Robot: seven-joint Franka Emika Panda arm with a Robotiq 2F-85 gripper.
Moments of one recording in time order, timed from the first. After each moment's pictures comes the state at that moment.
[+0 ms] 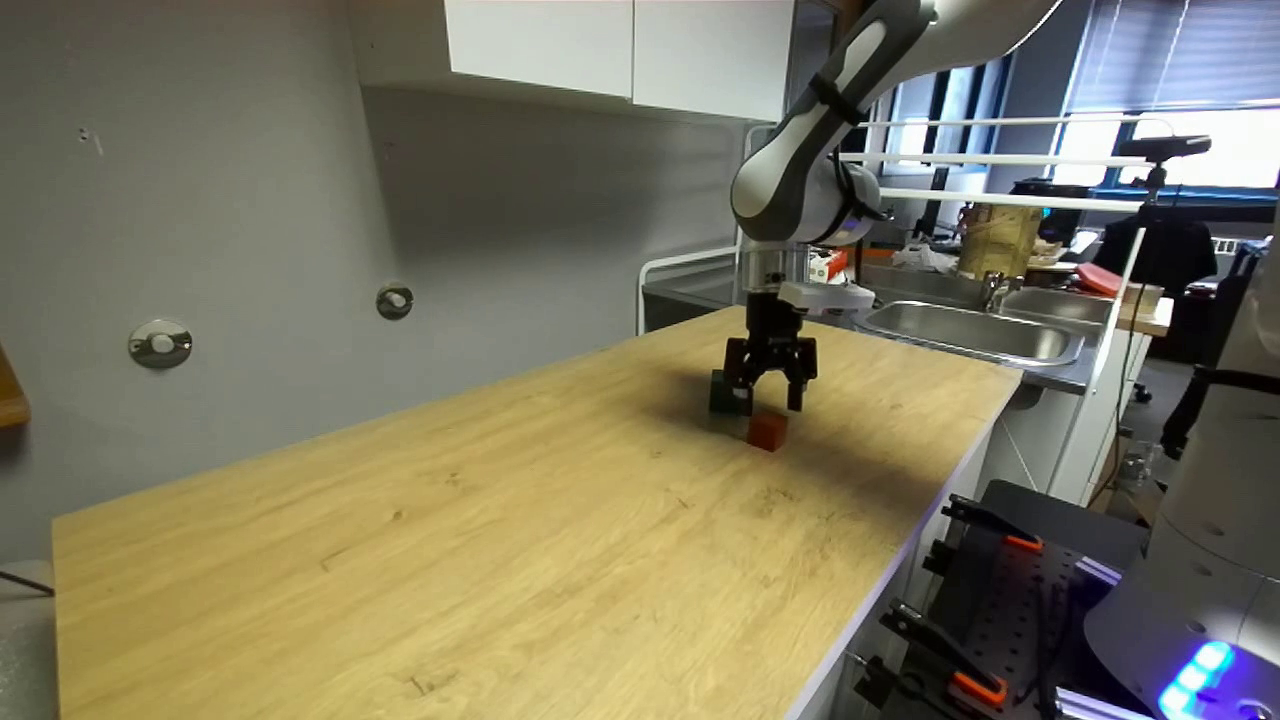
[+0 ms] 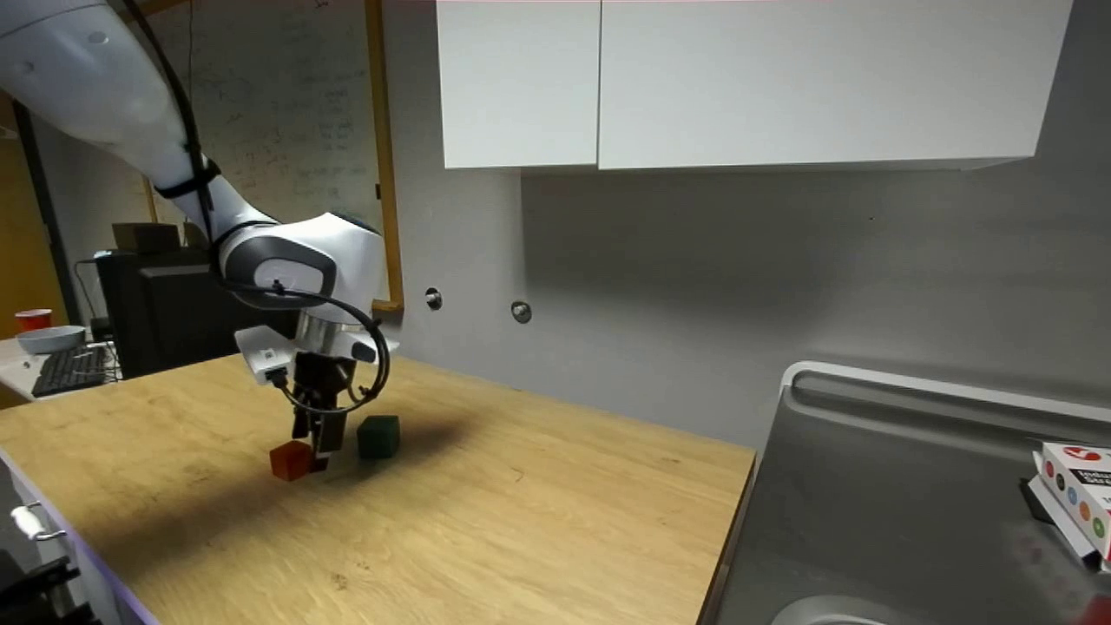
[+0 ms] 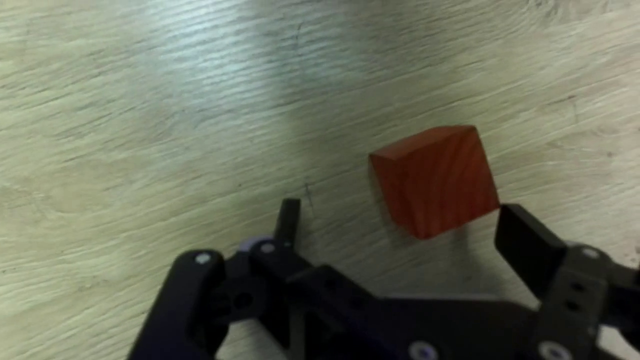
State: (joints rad) arm -0.07 0.14 -0.09 -2.39 0.22 2.31 -0.03
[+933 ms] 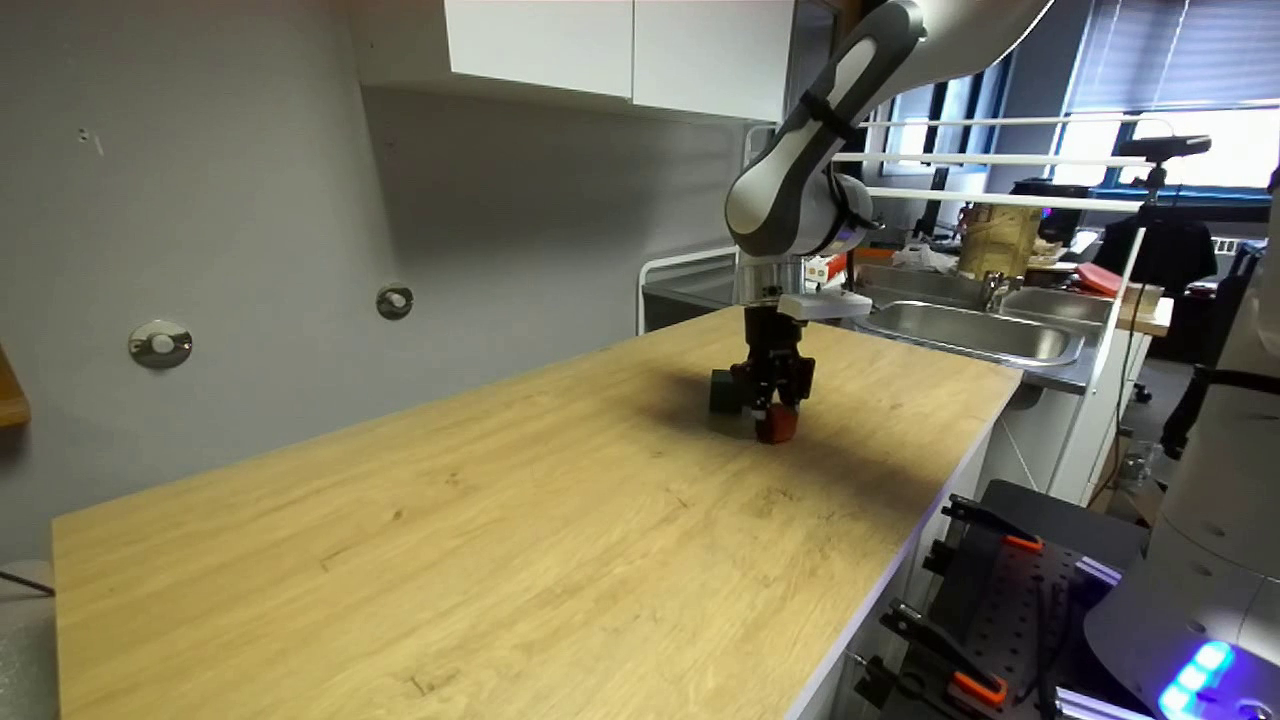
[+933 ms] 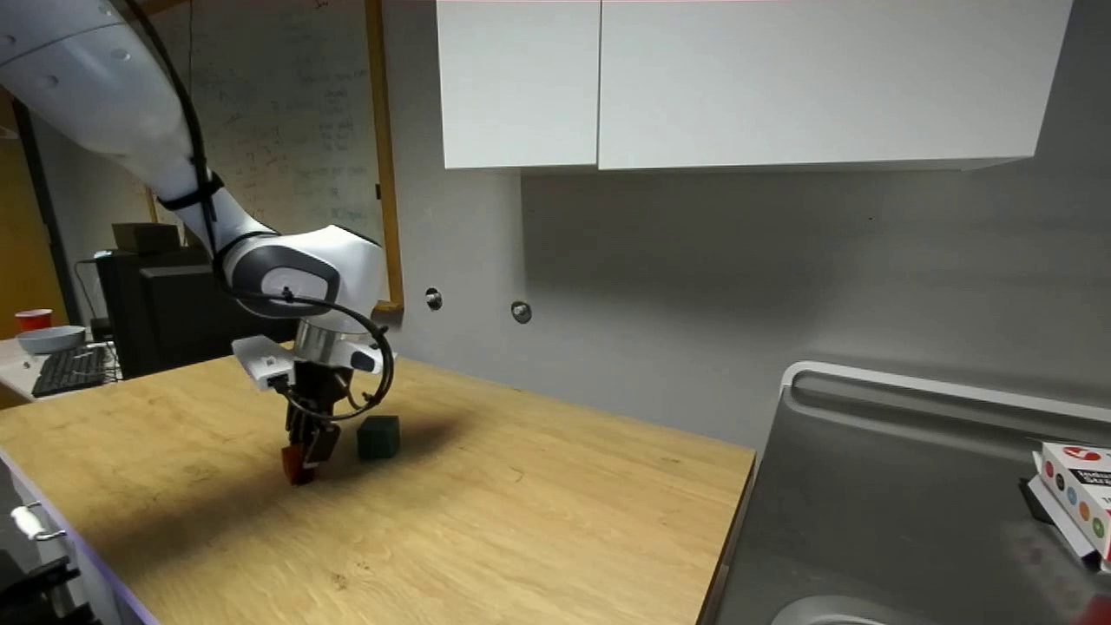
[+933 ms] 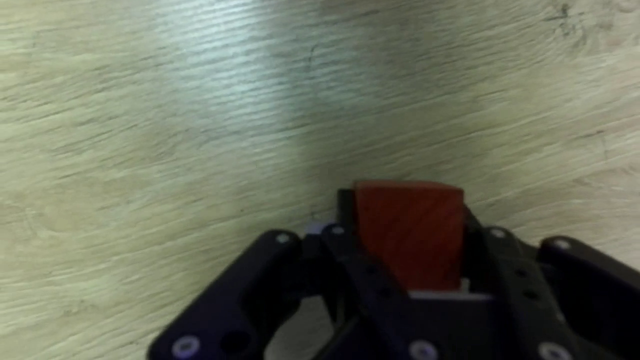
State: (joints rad) arm -0.07 0.18 -0.08 -2.38 0.18 2.28 -0.02
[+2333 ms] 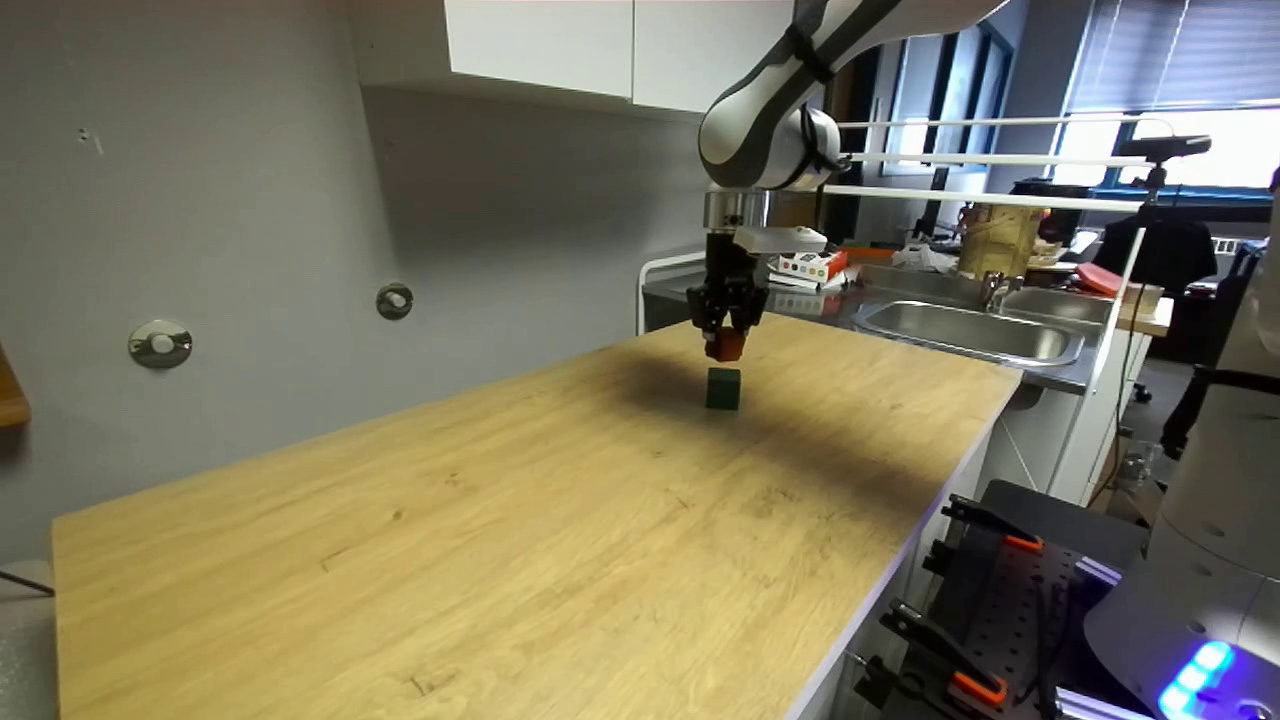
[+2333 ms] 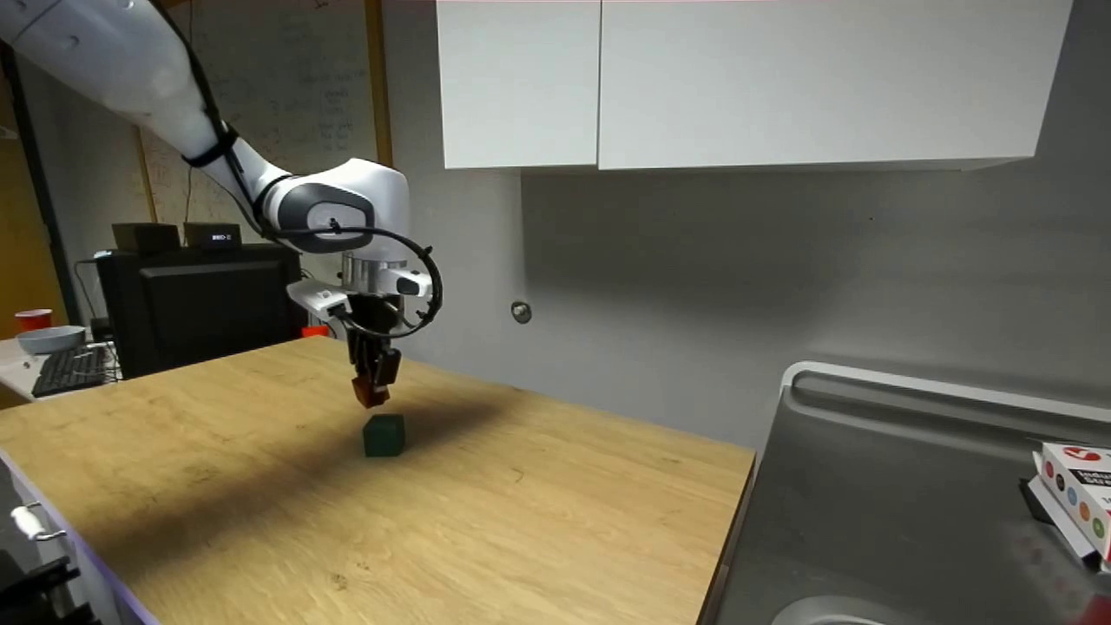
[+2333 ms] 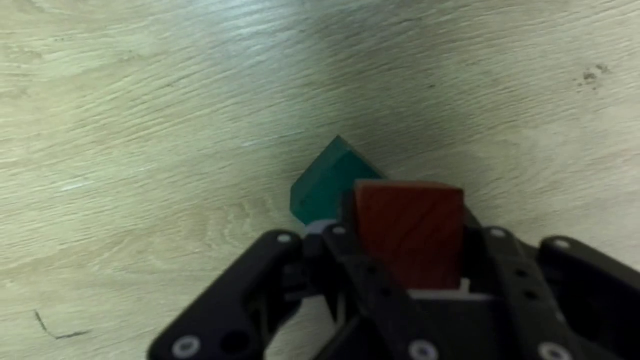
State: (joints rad) arm -0.07 0.17 -0.08 -2.16 0.11 2.26 0.04
